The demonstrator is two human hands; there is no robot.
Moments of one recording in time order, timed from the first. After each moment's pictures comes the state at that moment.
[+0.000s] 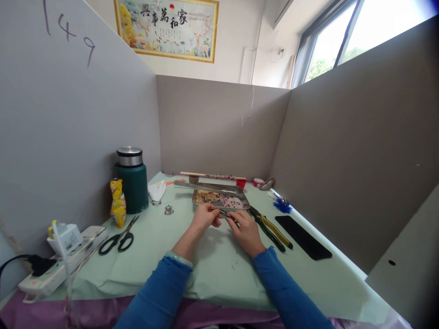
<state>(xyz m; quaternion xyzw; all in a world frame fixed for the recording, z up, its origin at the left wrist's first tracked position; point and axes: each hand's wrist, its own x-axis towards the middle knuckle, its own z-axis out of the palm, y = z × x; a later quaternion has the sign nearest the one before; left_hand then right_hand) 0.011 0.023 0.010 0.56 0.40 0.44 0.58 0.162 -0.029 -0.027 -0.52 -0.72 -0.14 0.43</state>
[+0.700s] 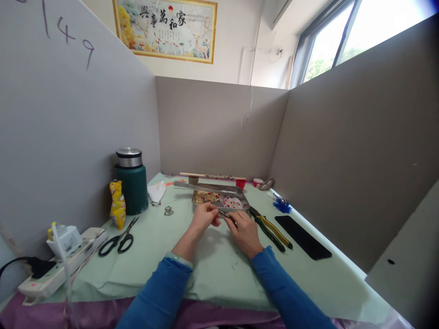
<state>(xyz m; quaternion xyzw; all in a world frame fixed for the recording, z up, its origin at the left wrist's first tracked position) 0.011 0.022 0.012 0.54 0.39 0.47 0.58 0.156 -0.029 -0.026 -0.54 -0.71 -0.15 0.43</state>
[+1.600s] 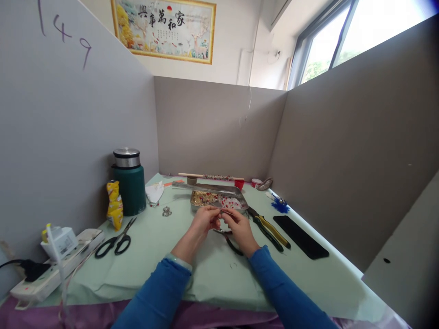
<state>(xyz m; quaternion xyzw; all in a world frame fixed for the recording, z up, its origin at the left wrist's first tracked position) 0.012 0.014 0.008 0.46 0.29 0.45 0.70 0.141 -0.023 -0.018 -0.47 -0.59 0.24 0.61</state>
